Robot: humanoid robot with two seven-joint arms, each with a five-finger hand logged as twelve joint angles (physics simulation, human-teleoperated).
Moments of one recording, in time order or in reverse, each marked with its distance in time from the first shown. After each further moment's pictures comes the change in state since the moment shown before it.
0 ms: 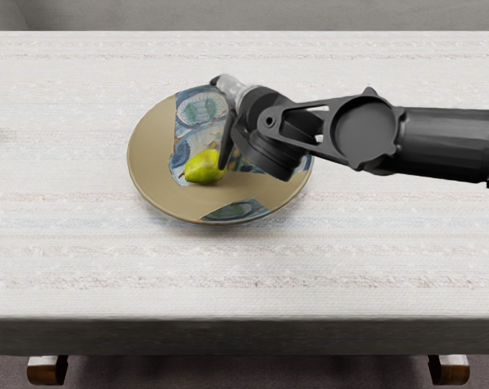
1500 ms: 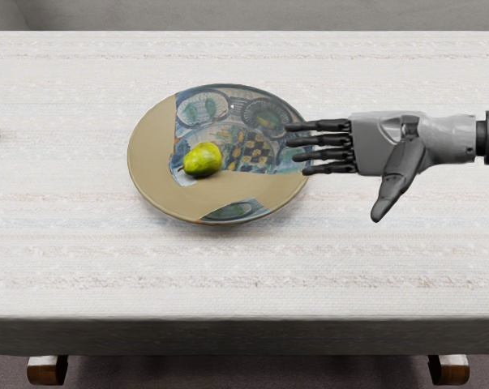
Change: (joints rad) left arm 0.000 0.000 0.000 0.000 0.000 0.000 0.000; right arm -0.717 -0.884 0.865 0.393 0.571 1.055 0.000
